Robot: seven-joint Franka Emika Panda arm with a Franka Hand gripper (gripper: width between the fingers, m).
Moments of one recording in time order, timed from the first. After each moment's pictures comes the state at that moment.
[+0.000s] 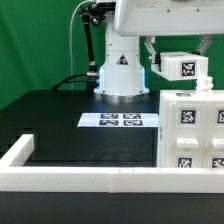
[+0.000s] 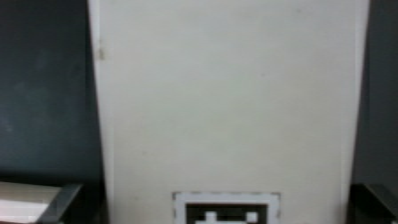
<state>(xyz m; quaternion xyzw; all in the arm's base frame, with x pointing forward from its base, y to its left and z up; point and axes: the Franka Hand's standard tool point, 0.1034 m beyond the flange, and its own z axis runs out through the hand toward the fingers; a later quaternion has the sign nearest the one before) 0.550 0.054 0.170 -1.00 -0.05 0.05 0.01</state>
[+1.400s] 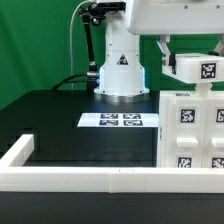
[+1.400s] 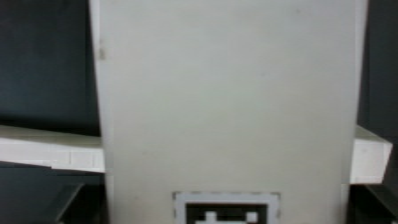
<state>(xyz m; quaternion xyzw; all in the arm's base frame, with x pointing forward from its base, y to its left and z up) 0.598 0.069 0.175 -1.00 -0.06 0.04 0.00</state>
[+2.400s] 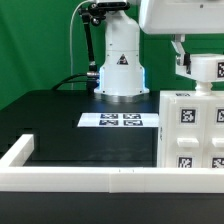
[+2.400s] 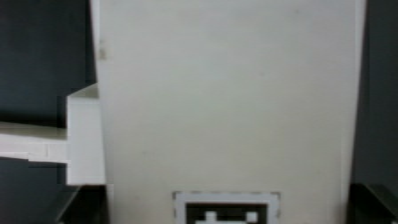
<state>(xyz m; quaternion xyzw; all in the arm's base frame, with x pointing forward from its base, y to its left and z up) 0.605 0.088 0.175 -1.00 -0.05 0.03 0.00</state>
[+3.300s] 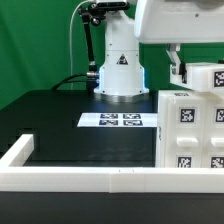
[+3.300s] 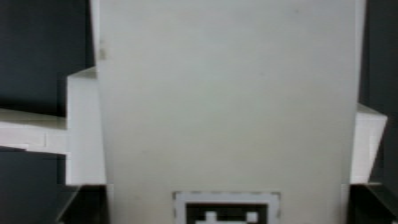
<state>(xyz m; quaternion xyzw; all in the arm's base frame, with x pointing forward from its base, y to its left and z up) 0.614 0.082 0.162 -1.00 -0.07 0.02 0.00</state>
